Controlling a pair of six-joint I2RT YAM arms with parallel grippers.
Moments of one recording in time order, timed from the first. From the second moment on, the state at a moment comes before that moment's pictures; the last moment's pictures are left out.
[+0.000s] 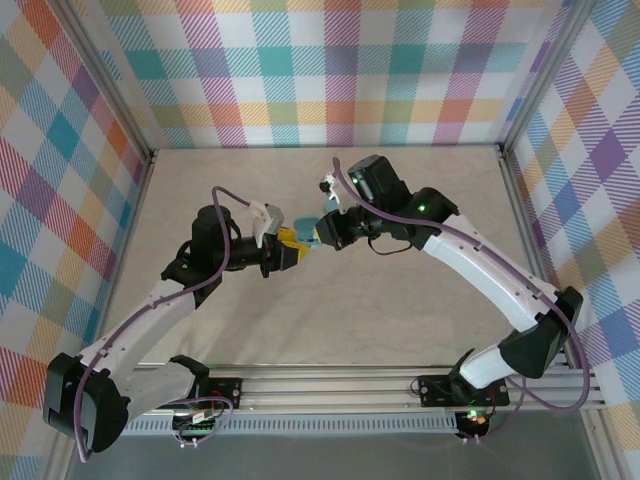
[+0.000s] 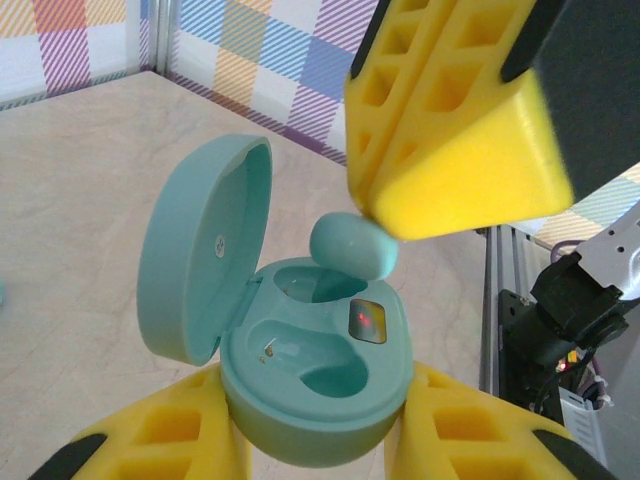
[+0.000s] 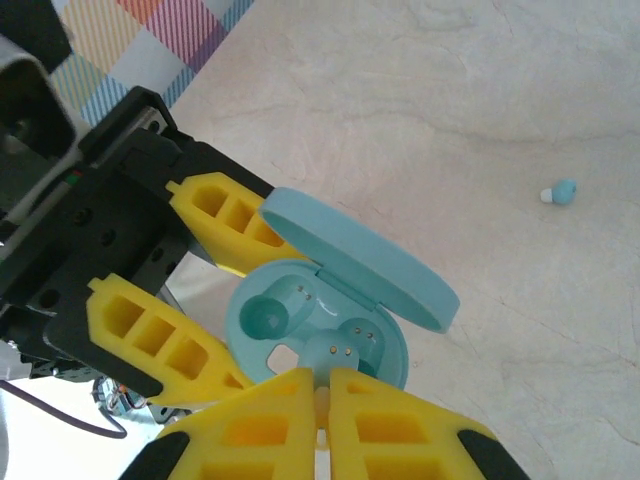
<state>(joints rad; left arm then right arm) -0.43 1.07 0.77 -0.03 0.80 -0.05 0.79 1.48 1.60 -0.87 -0.33 0.27</state>
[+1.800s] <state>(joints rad) -0.43 1.00 0.76 -0.03 0.69 -0.02 0.50 1.69 0.91 -0.38 -0.32 0.52</state>
